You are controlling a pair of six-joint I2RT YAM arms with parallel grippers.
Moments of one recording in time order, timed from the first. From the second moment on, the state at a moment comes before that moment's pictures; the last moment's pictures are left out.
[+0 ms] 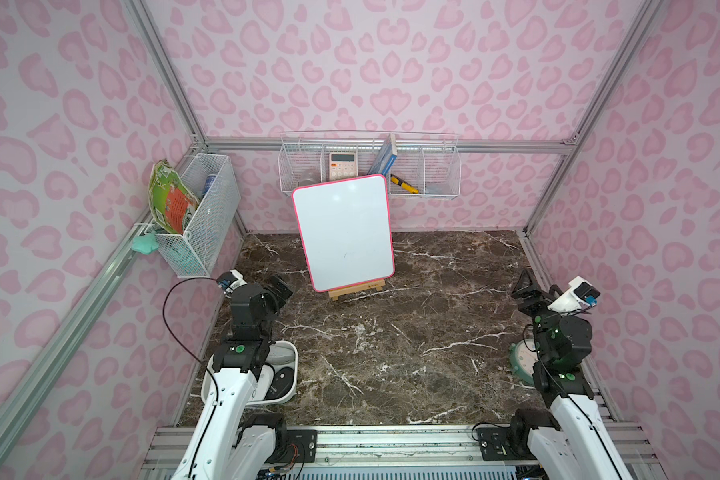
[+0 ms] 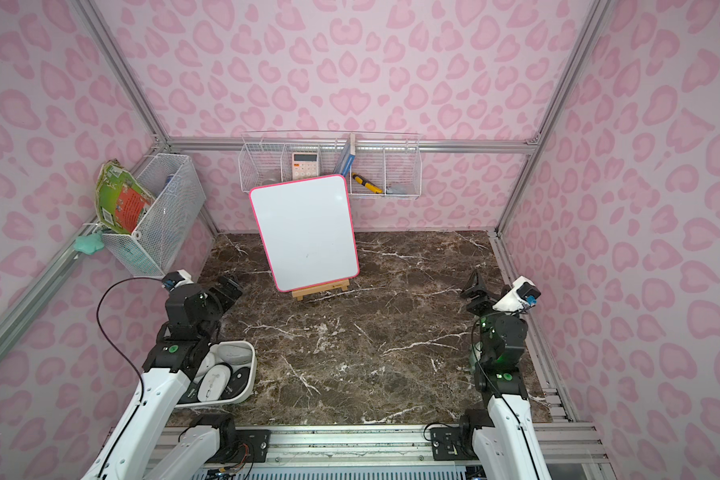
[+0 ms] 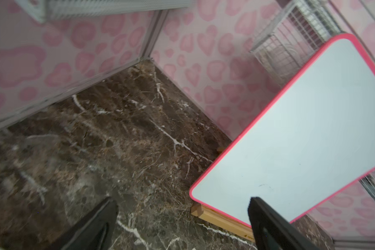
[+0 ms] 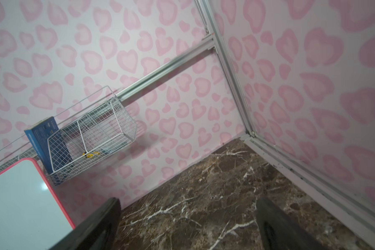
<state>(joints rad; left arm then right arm) 0.01 0.84 0.74 -0.34 -0.21 -0.74 -0.05 0.68 0.43 0.27 0.07 0.53</state>
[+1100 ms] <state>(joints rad) -0.35 1.09 0.80 -1.04 -0.13 -0.97 0.46 1.00 0.63 -0.05 0.07 0.49</state>
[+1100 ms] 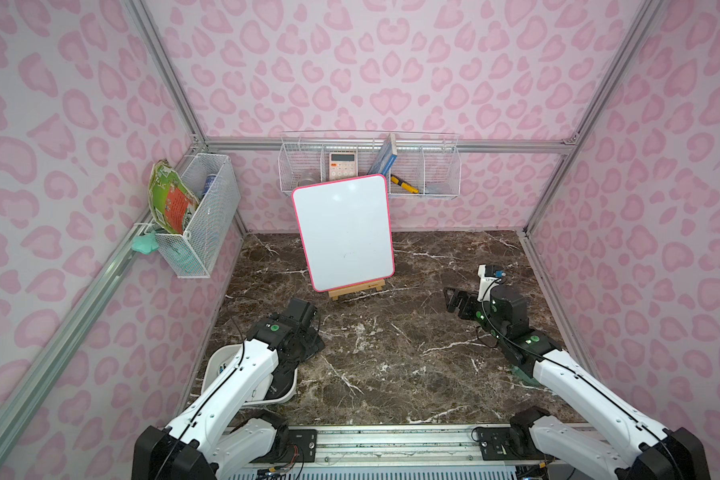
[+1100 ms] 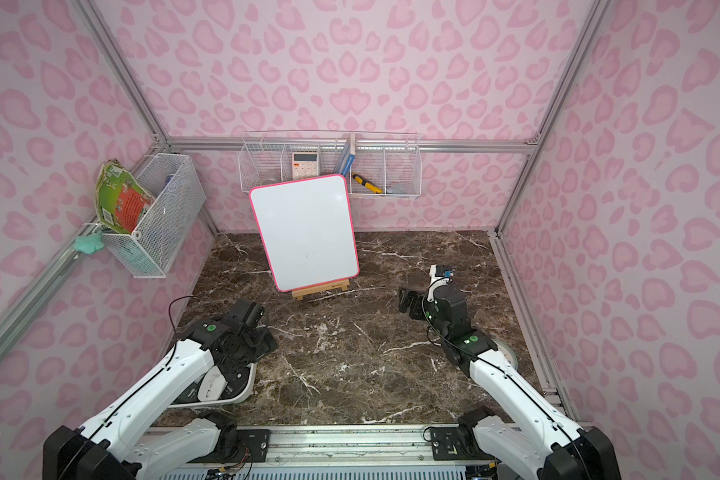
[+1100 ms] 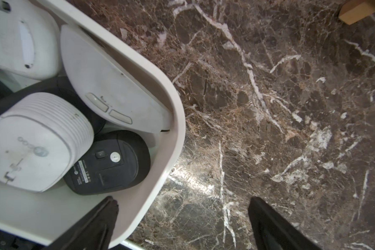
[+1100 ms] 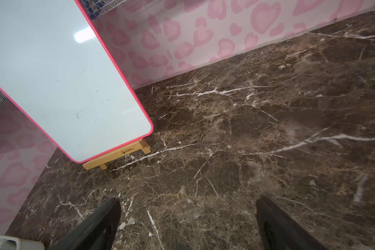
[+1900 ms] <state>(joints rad) -0.57 1.45 0.97 -0.81 -0.02 -0.89 0.47 0.96 0.67 -0.10 0.20 0.45</state>
